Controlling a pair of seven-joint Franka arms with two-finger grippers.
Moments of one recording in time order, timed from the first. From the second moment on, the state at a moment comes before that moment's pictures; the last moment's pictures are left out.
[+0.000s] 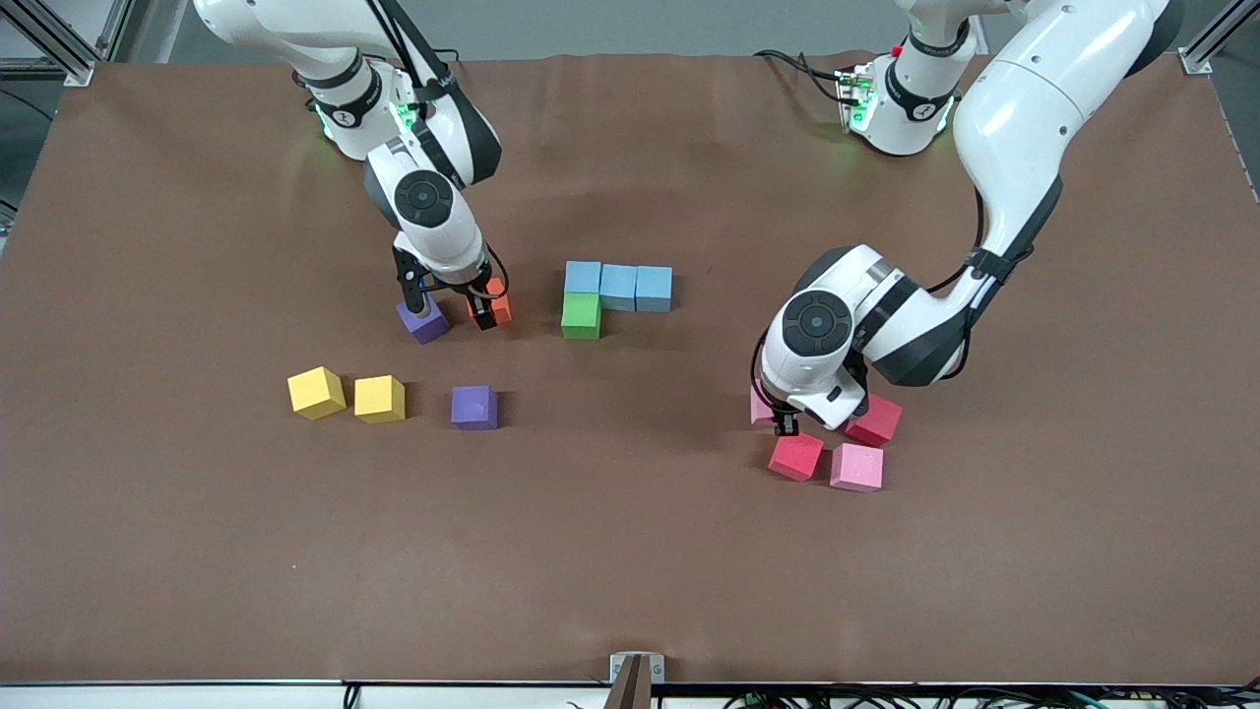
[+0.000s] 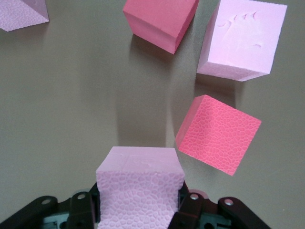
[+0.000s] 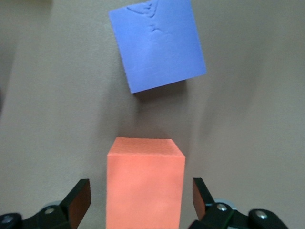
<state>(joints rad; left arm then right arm) 0.05 0.73 -0.68 -1.61 0.56 2.07 -2.39 0.60 0.22 -0.02 -2.38 0.02 2.52 1.81</state>
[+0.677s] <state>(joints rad) 0.05 0.73 -0.68 -1.61 0.56 2.07 -2.39 0.62 0.23 -0.02 -2.40 0.02 2.56 1.81</state>
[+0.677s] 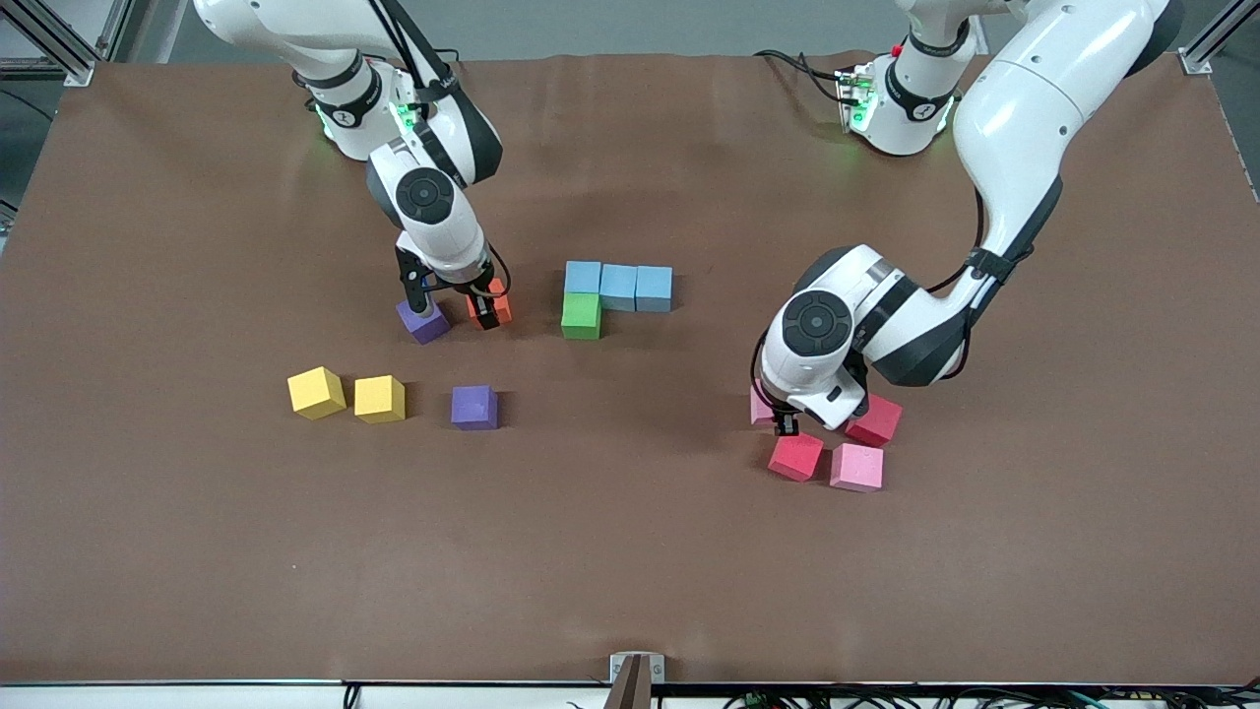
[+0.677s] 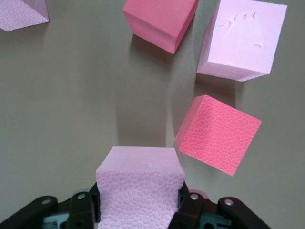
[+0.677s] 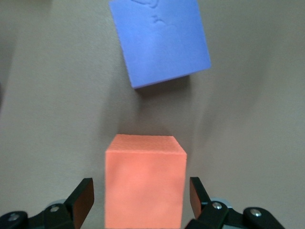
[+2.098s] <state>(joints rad) 0.05 0.74 -0.68 -1.61 0.56 2.07 -2.39 0.66 0.25 -0.01 -2.17 0.02 2.40 1.41</state>
